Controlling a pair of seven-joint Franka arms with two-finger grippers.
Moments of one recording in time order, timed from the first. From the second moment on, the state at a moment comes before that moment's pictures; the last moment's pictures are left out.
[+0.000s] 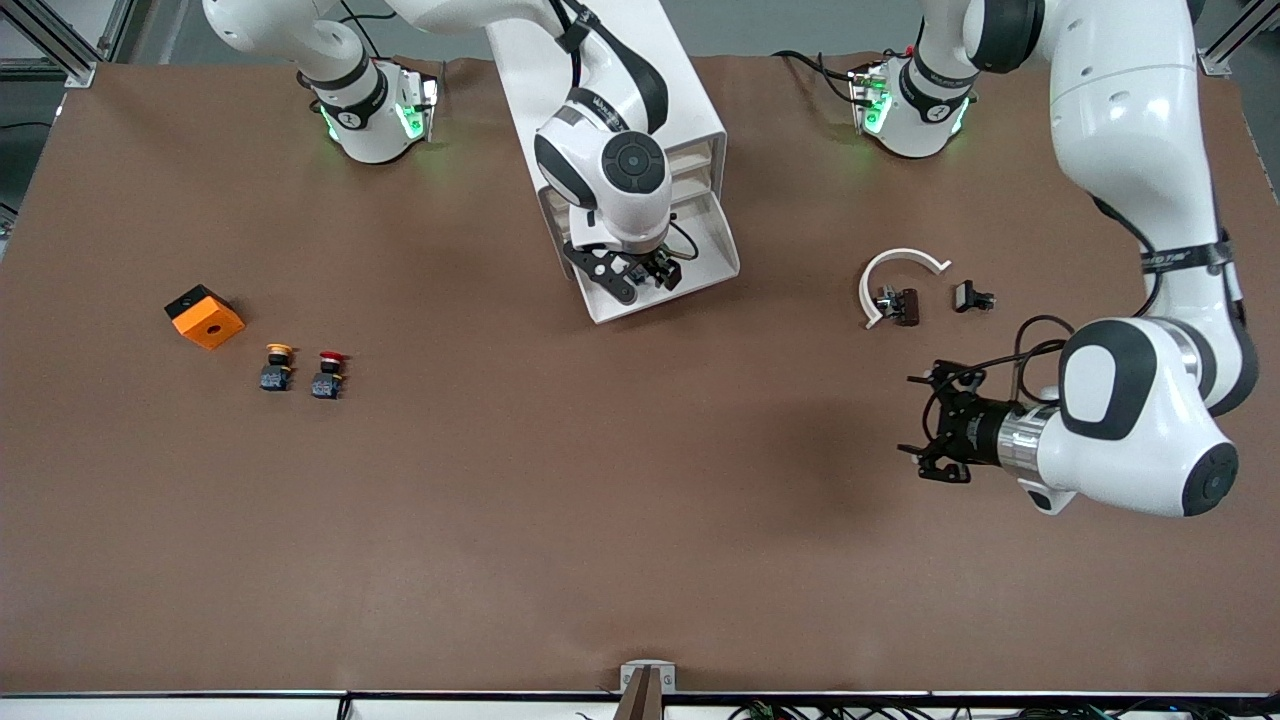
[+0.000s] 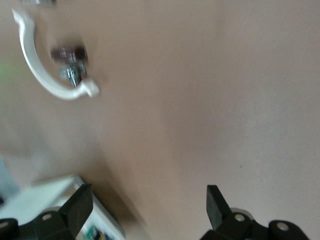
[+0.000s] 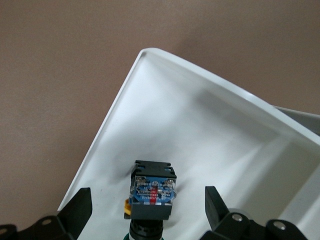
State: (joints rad) left arm -0.29 0.72 0.30 -1.16 -0.47 1.46 -1.37; right arm 0.89 0.51 0.02 -1.72 0.14 2.13 1.53
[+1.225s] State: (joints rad) left arm -0.40 0.62 0.28 -1.21 -0.25 1.79 -0.50; right arm 0.81 0.54 -0.01 -1.56 0.24 1.90 1.45
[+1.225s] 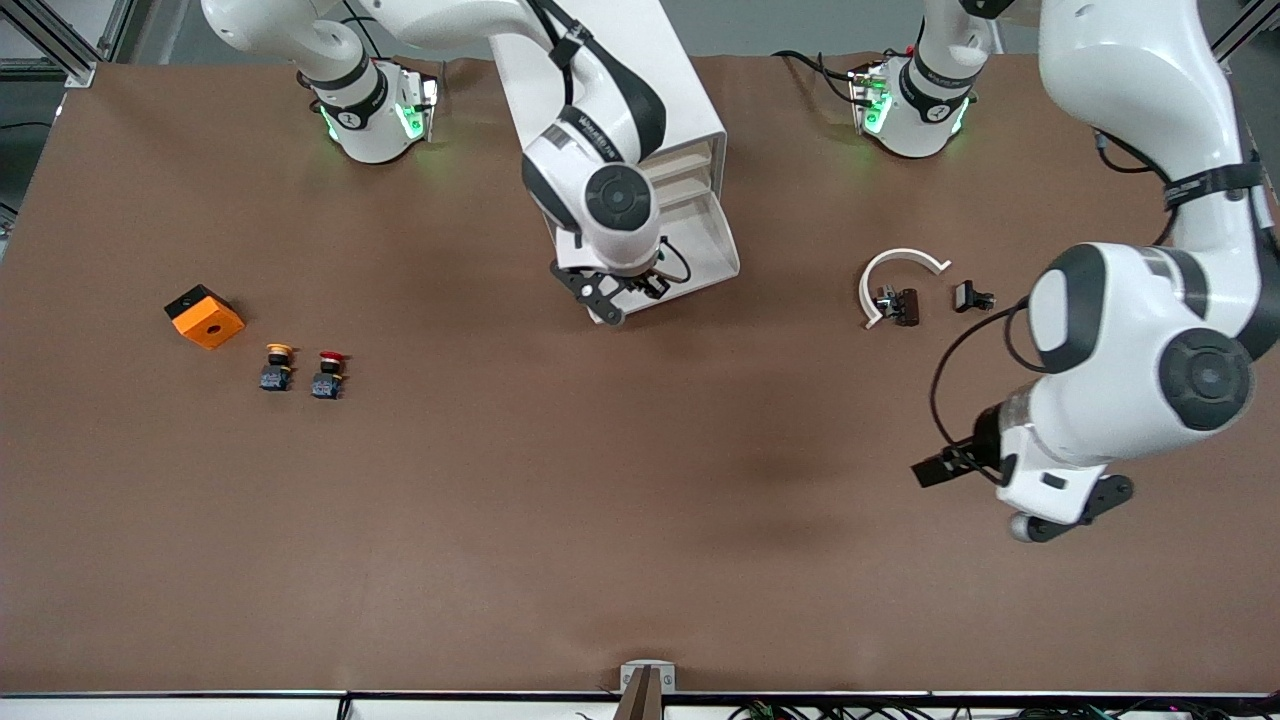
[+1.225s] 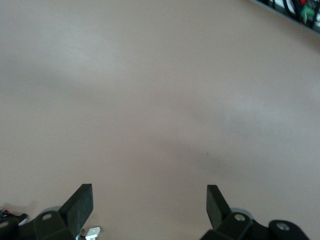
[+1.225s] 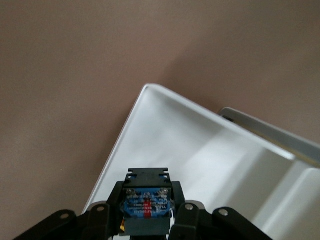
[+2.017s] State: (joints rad) left arm -0.56 0.60 0.16 -1.54 -0.25 2.10 -0.74; right arm 0.39 0.45 -0.02 -1.35 0.28 1.41 0.77
